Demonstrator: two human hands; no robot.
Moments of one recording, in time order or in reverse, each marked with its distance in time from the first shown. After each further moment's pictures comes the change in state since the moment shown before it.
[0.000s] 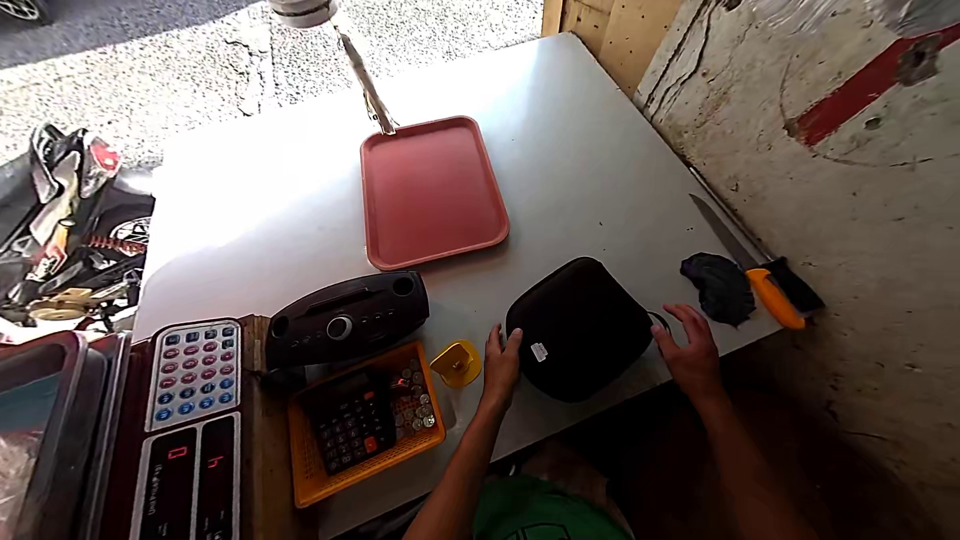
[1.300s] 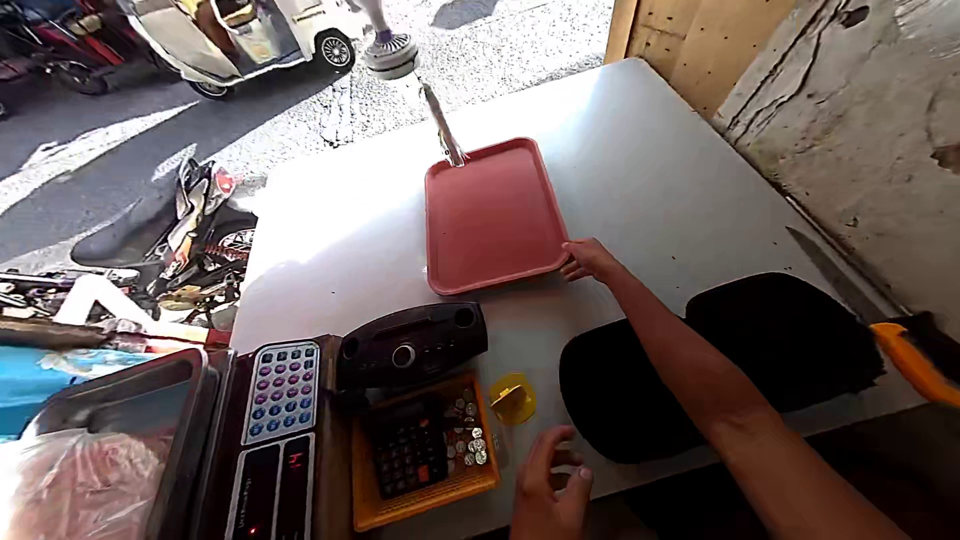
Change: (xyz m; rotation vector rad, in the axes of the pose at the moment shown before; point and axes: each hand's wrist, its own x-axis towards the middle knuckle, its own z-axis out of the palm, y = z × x) left_hand -0.127 0.068 -0.072 0.061 -0.127 0.237; right_hand 0.231 -0.198 0.207 0.517 -0.670 0.322
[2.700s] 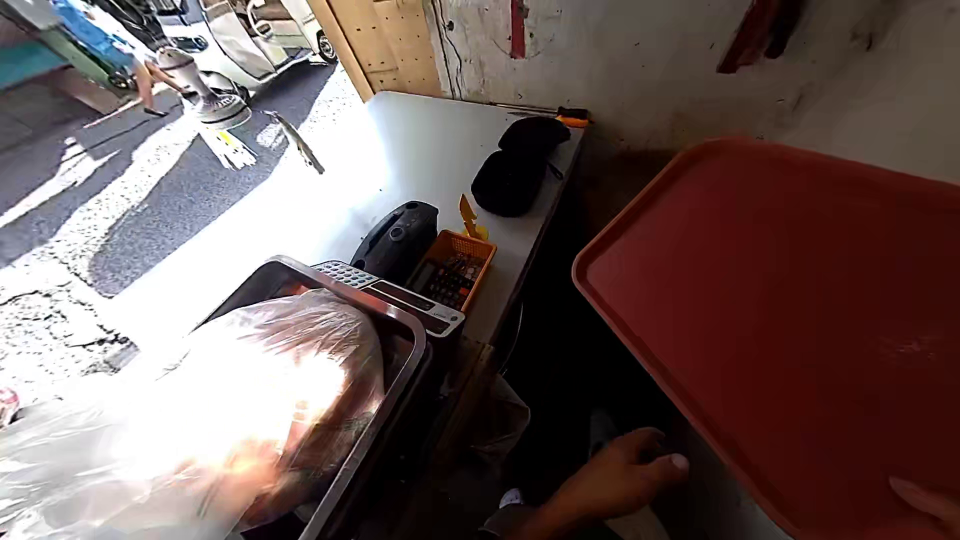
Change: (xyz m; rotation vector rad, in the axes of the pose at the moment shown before) left_hand -0.334 -0.172 -0.299 0.373 -1.577 -0.040; right_hand -0.819 0.289 0.541 0.724 1.850 -0.256
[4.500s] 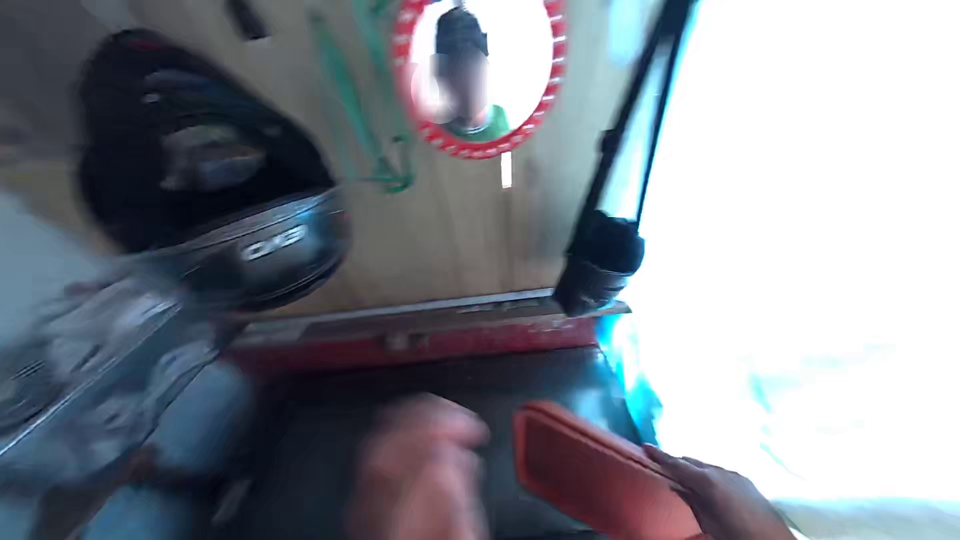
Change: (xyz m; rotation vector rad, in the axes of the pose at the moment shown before) left_hand -1.114 -0.216 0.263 1.120 2.204 0.906; right_hand -0.933 0.076 0.022 -0.819 -2.115 -1.142
